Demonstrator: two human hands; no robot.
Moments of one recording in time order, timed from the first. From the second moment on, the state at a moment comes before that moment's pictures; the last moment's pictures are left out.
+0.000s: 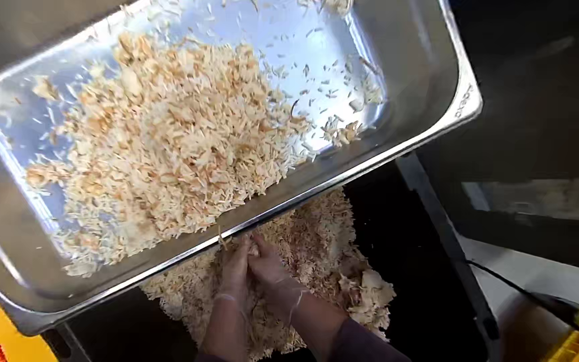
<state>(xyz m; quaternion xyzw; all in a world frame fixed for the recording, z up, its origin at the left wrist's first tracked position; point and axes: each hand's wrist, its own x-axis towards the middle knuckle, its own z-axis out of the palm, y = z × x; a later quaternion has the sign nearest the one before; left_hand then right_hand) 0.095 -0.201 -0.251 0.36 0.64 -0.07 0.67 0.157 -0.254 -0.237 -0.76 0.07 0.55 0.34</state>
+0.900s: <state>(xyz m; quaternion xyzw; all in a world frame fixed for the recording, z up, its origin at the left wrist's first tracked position) 0.076 -0.226 -0.251 0.44 0.62 -0.11 0.64 0.179 -0.290 -0.233 -0.74 0.09 0.64 0.19</state>
